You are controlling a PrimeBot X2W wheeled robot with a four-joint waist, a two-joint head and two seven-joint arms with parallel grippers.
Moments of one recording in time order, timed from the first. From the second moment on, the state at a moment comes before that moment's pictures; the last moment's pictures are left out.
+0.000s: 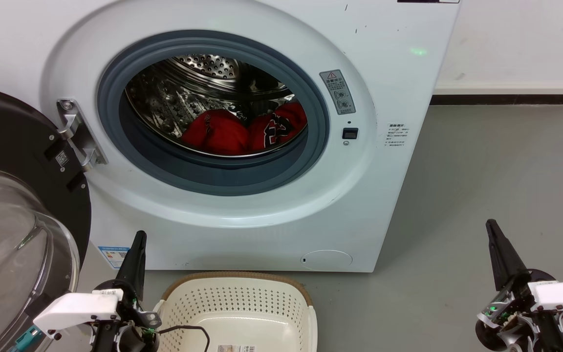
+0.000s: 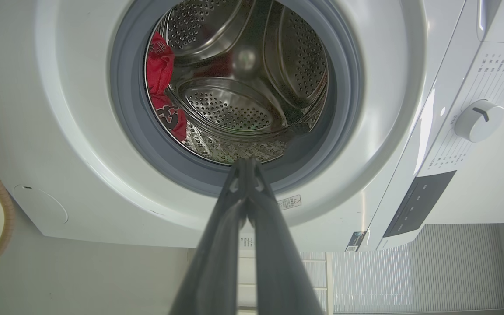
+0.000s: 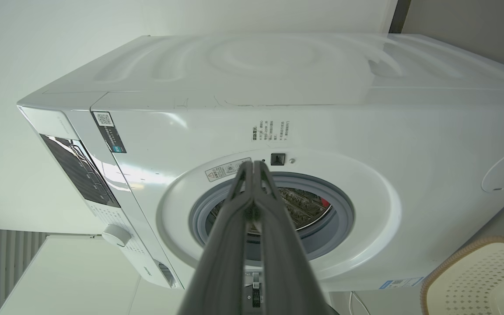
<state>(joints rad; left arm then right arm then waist) -0.11 0.05 0.11 0.25 -1.61 -0.13 0.11 -0.10 -0.05 -0.11 0.25 1.62 0.13 0.11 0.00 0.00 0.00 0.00</state>
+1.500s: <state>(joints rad) -0.06 0.05 0.09 0.19 -1.36 -0.08 0.03 -0.05 -0.05 -0.12 0.20 1.35 0.13 0.03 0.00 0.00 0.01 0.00</state>
